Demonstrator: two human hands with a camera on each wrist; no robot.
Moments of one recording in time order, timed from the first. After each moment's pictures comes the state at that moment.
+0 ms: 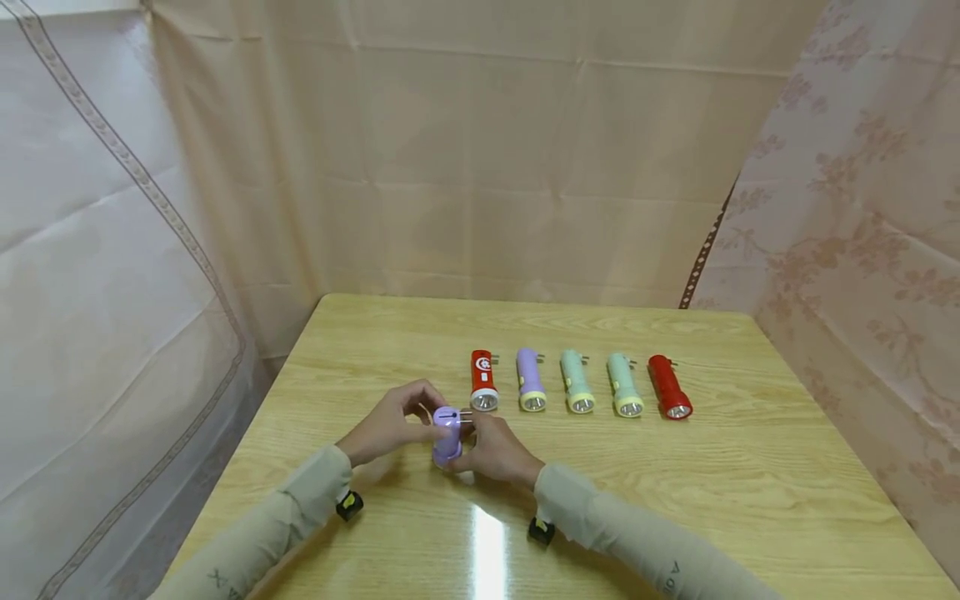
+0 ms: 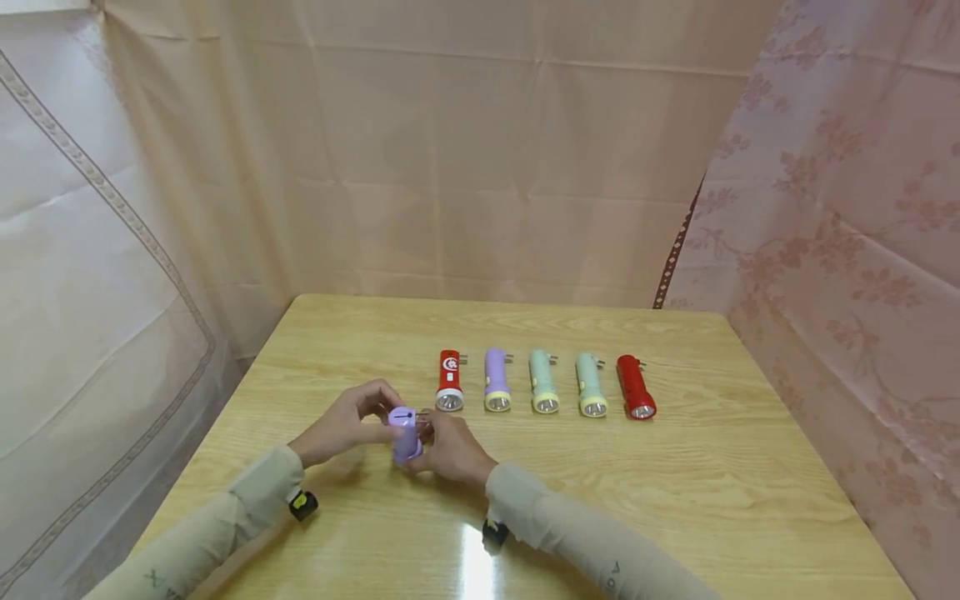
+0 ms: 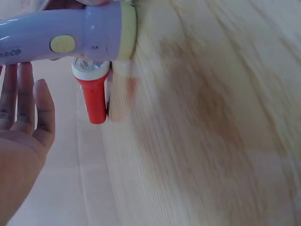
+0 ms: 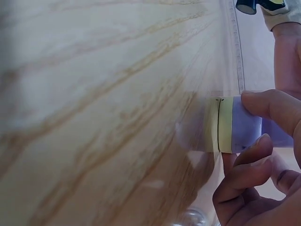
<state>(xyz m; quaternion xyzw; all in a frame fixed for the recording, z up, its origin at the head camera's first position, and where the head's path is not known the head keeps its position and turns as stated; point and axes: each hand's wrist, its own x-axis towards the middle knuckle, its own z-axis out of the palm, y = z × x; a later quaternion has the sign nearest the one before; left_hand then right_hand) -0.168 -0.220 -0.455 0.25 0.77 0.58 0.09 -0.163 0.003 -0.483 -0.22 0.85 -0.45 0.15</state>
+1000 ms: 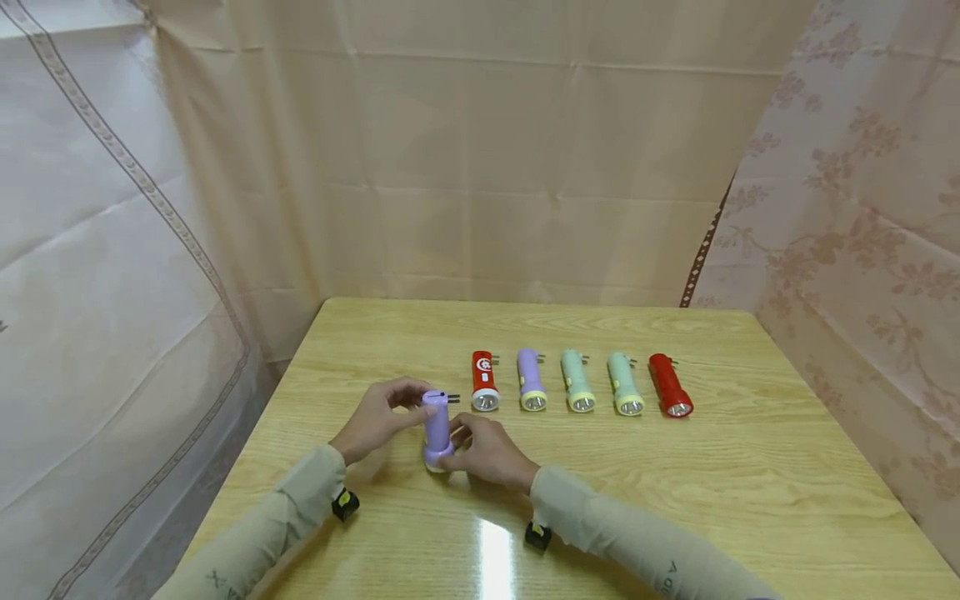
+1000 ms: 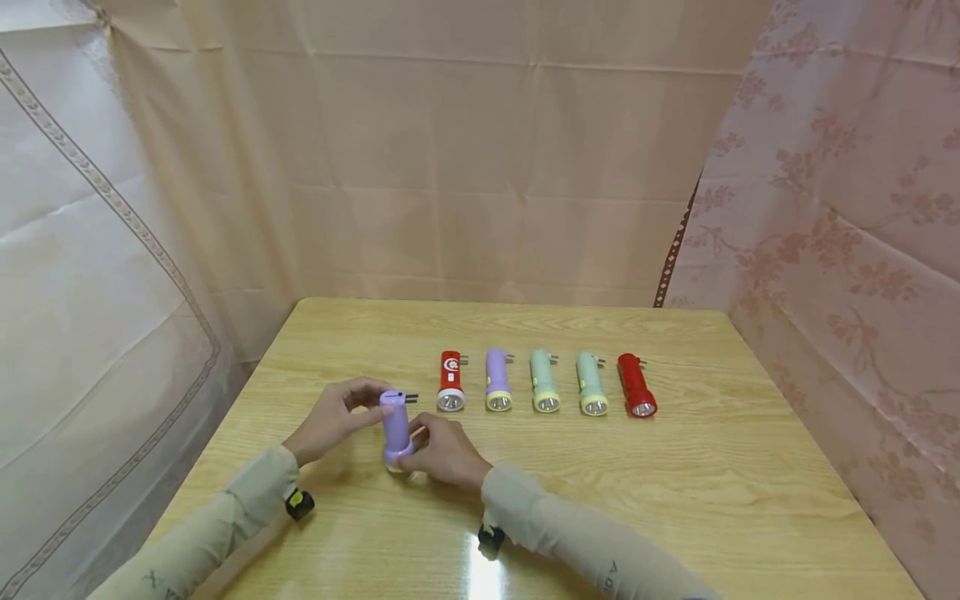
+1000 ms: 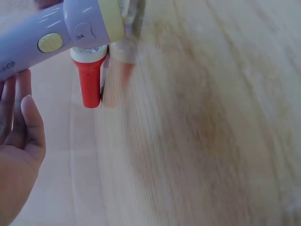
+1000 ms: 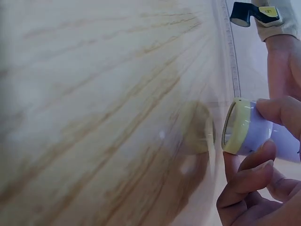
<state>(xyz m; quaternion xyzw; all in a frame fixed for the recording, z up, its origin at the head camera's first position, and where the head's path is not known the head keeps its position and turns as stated) -0.171 -0.236 -0.461 0.18 0.79 0.58 0.04 -0.155 -0.007 -0.481 -0.20 0.84 -0.48 0.16</state>
